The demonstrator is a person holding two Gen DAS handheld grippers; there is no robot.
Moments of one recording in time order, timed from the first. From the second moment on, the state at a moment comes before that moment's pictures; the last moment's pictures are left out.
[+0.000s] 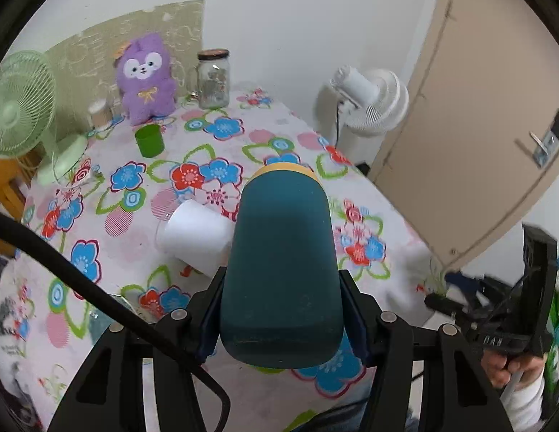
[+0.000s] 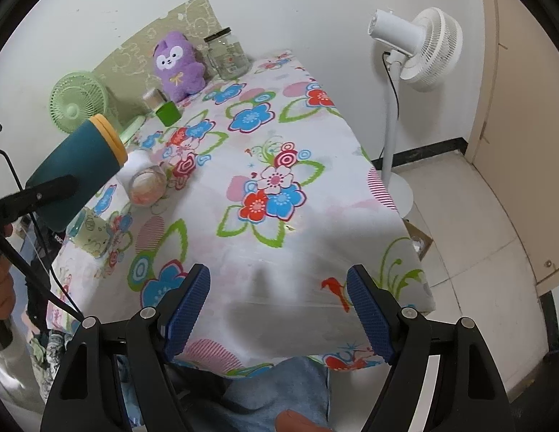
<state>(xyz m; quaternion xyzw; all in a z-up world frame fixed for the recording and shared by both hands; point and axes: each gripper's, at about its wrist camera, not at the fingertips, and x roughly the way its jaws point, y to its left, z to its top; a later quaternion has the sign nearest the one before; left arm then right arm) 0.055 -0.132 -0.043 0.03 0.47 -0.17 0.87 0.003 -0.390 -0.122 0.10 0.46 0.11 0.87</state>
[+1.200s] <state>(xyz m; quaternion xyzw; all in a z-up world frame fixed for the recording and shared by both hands) 0.052 -0.143 -0.081 0.16 0.60 -0.20 0.76 -0.005 -0.369 -0.129 0.09 0.47 0.14 0.86</state>
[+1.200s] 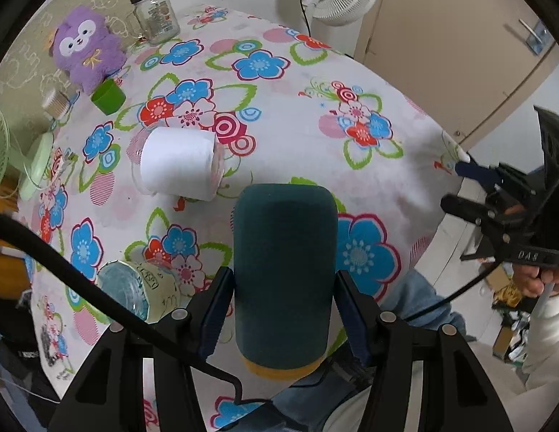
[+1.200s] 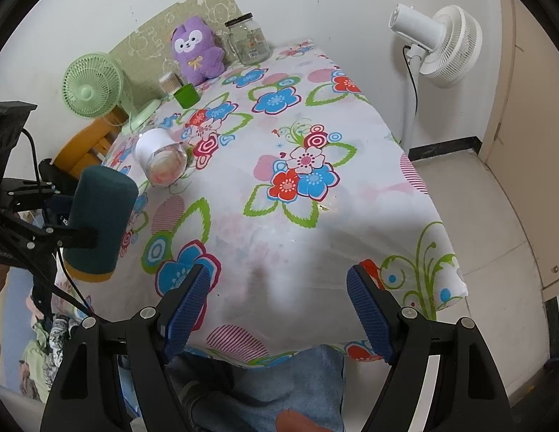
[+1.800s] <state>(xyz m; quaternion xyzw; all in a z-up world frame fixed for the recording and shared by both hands) 0.067 -0.116 -0.085 -0.03 0.41 -0.15 0.90 -0.002 -0.372 -0.135 0.10 0.47 0.13 0.87</state>
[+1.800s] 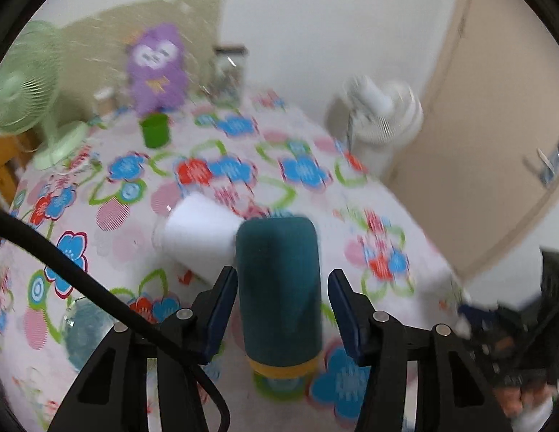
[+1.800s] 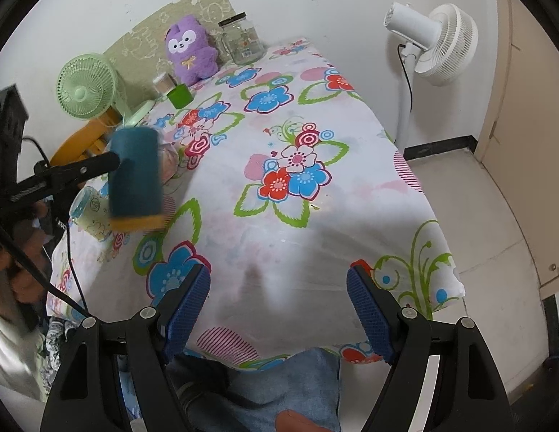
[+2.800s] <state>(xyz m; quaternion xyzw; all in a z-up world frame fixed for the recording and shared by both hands) 0.163 -0.132 -0.119 0.07 0.62 -0.14 0.77 0.000 -0.375 -0.140 0.10 0.48 0.13 0.86</state>
